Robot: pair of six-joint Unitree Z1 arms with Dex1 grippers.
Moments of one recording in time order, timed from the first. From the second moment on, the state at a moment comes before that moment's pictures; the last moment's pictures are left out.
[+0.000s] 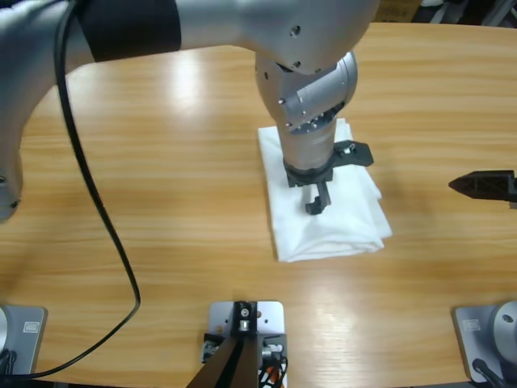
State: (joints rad) arm 0 -1.10 2.52 -2.34 1.18 -0.08 0.40; arm 1 0.52 1.07 -0.78 0.72 0.04 0.50
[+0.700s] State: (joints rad) arm 0 -1.05 2.59 -2.47 1.20 0.09 0.18; arm 1 0.52 1.11 -0.78 0.68 0.05 0.50
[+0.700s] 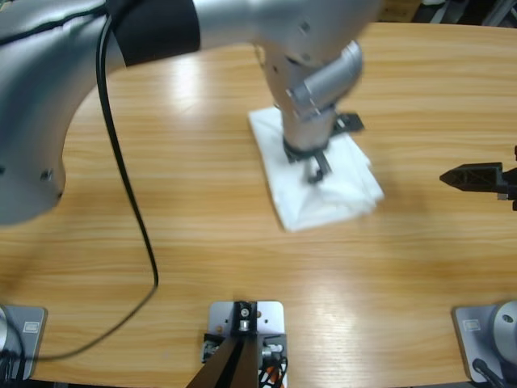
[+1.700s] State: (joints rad) arm 0 -0.25 2.69 -2.68 1.39 0.07 -0.36; arm 1 0.52 1.16 -0.78 0.68 0.05 0.50
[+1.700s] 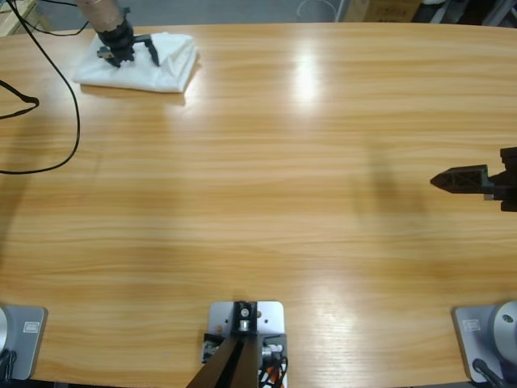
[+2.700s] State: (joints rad) arm 0 -0.20 2.58 -2.64 1.36 -0.03 -0.14; arm 1 0.54 1.20 -0.78 0.68 0.07 0.50
